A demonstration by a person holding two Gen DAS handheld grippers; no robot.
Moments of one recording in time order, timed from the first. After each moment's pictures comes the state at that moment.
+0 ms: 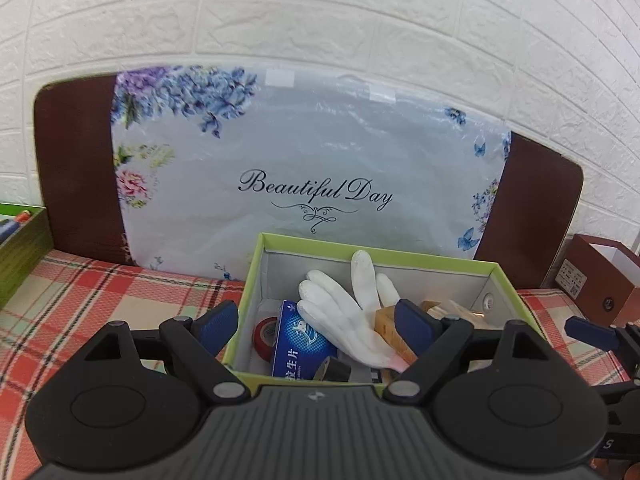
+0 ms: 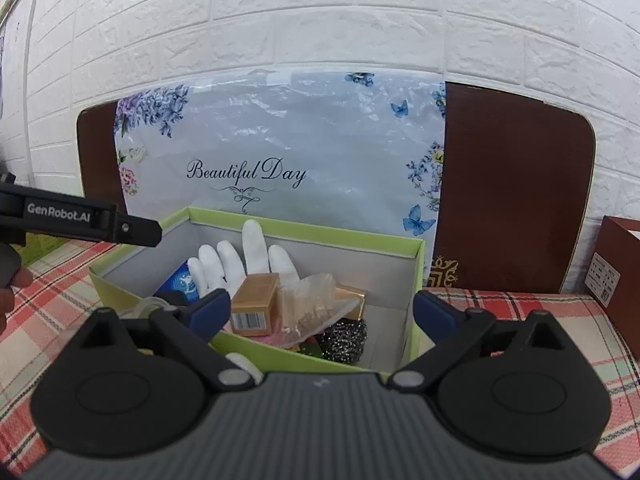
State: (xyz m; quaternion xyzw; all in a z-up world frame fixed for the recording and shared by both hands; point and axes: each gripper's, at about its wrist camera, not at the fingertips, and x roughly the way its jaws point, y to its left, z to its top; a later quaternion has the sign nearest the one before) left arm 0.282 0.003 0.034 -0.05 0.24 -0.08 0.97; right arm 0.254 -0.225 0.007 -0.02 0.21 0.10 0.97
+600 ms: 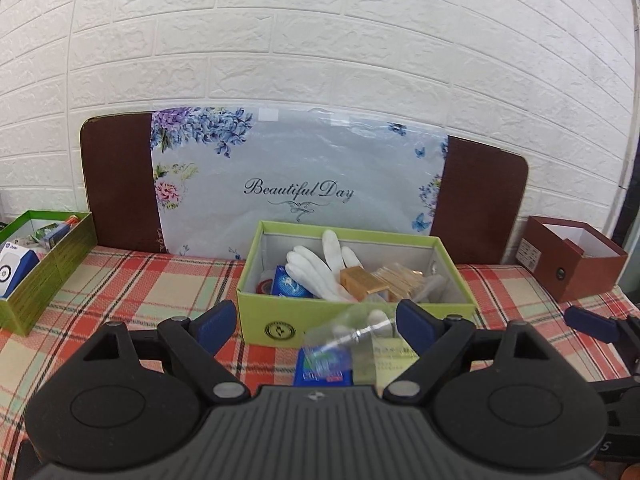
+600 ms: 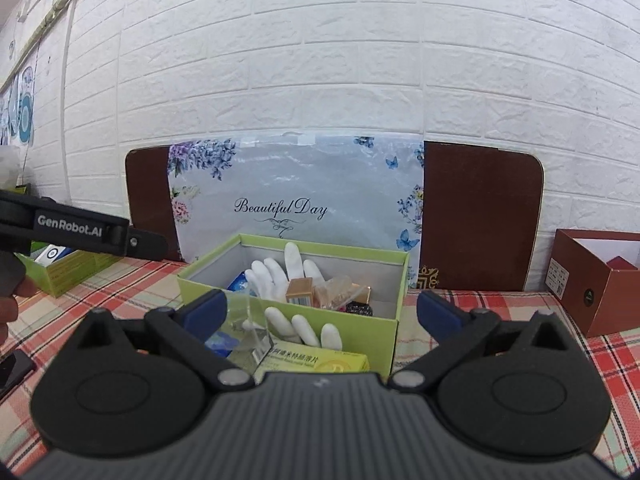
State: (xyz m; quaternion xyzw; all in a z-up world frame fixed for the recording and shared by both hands) left arm 0.147 -0.006 0.066 -0.03 0.23 -0.08 0.97; right arm 0.117 -0.230 0.059 -0.01 0.17 0.11 0.98
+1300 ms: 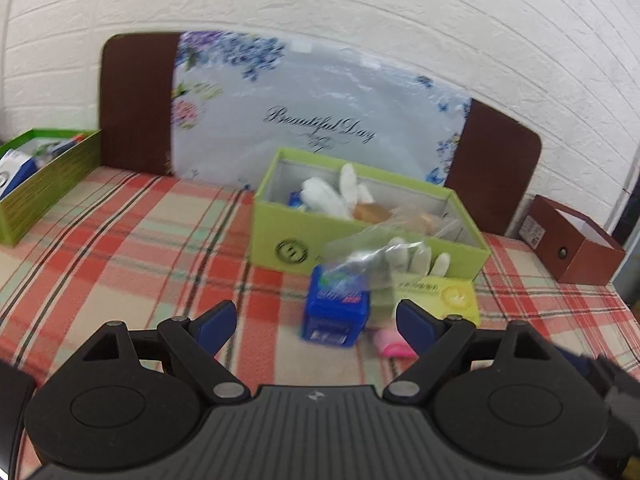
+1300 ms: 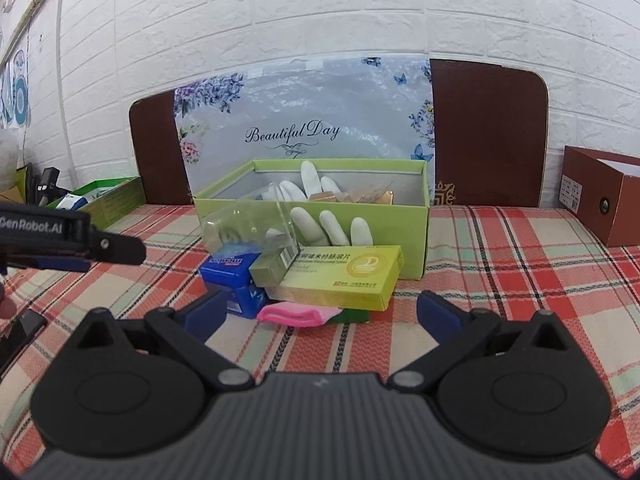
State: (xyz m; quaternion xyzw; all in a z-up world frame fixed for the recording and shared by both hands) left arm 0.149 0.015 0.018 -0.08 0.27 -0.09 0.95; right arm 0.094 -0.212 -0.005 0.02 0.24 0.11 0.96
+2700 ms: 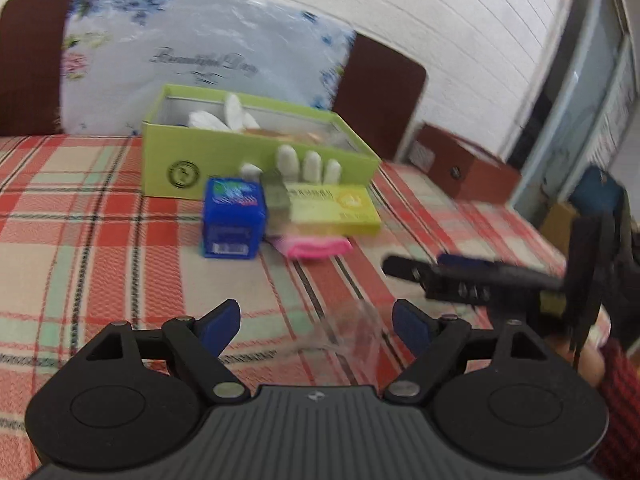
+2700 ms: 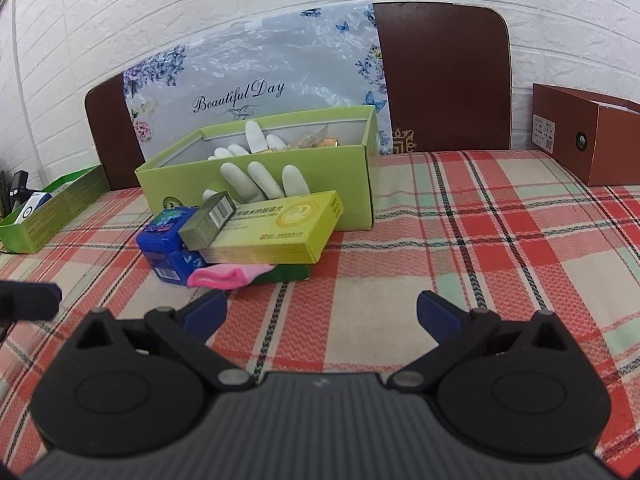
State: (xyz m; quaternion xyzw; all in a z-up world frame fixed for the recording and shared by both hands) left arm 0.113 0.012 -0.026 -0.05 0.32 -0.28 0.90; right arm 0.116 -0.253 -0.036 0.06 0.29 0.08 0.95
